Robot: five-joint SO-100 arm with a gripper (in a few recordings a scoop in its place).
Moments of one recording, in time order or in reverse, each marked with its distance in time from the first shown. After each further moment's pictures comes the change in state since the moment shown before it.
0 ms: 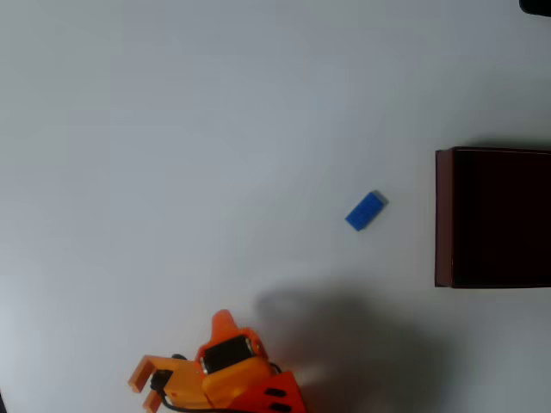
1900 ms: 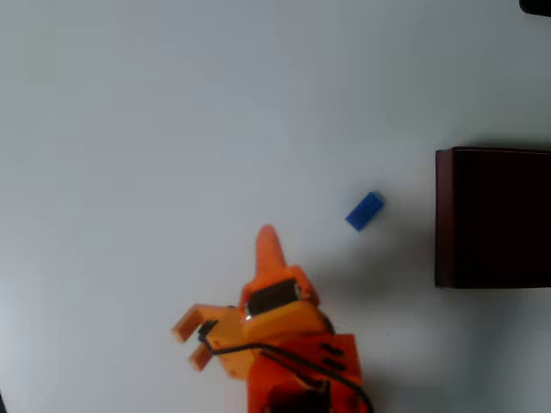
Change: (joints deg) arm 23.2 -41.1 -31.6 -6.1 -24.7
